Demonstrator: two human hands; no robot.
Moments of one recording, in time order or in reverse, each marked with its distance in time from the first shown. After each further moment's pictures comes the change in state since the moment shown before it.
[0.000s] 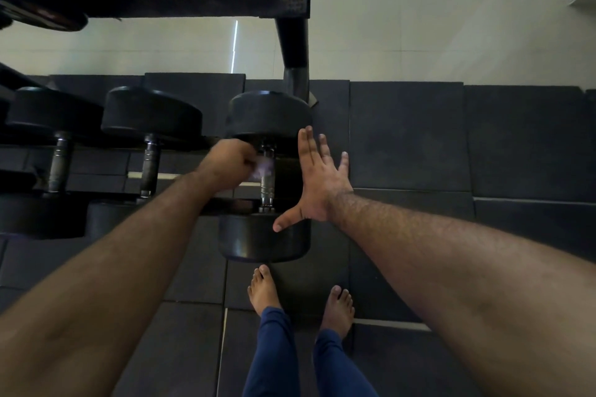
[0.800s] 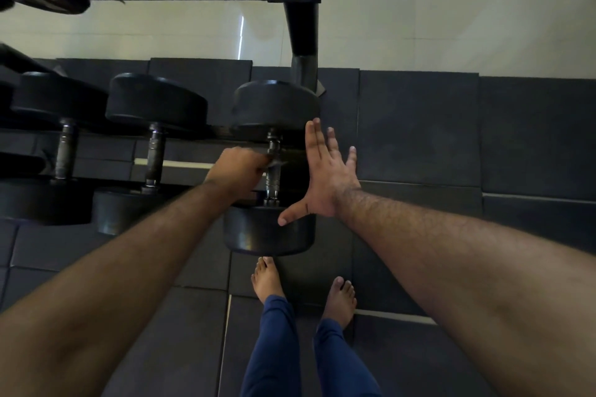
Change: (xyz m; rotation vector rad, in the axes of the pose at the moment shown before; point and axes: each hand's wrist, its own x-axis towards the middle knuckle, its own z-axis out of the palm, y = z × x) left_hand -0.028 0.008 0.028 0.297 0.068 0.125; right_hand 0.000 0.001 -0.001 0.019 0.001 -0.011
